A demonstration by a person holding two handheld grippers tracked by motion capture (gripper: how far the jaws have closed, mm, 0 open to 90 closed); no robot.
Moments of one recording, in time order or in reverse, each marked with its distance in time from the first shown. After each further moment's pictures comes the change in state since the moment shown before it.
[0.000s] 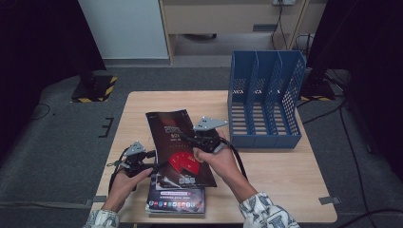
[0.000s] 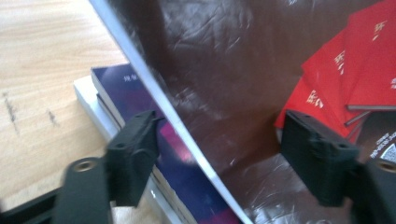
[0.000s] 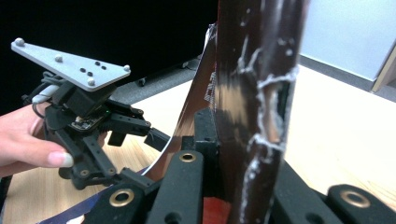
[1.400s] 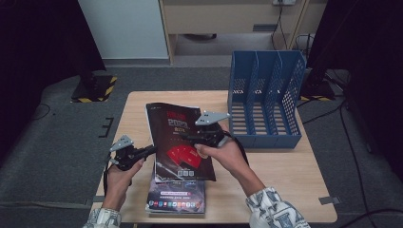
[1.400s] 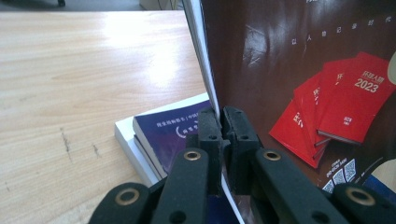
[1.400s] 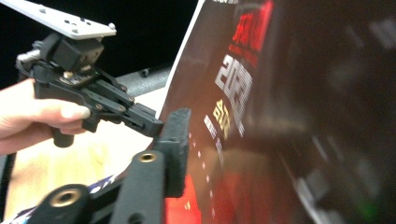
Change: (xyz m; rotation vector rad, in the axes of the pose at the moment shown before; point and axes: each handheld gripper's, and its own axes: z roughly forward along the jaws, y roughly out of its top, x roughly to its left) left arm 0.003 0.022 -0.031 -0.120 0.061 -0.037; right arm -0.010 0.019 -0.011 0.031 0.031 -0.064
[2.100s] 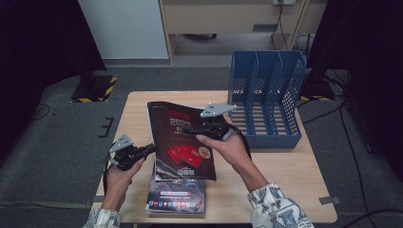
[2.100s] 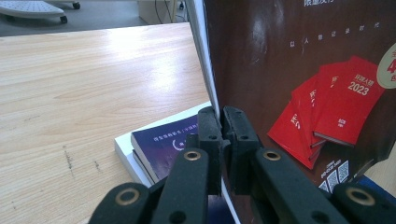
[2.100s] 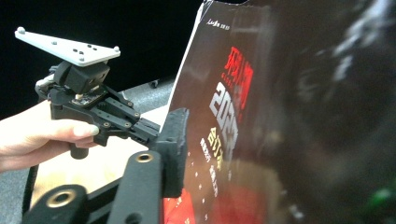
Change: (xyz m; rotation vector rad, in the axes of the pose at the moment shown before) left arm -0.006 0.005 -0.004 -0.029 0.002 0.041; right arm -0.010 0.019 -0.017 -0.033 0.036 0.018
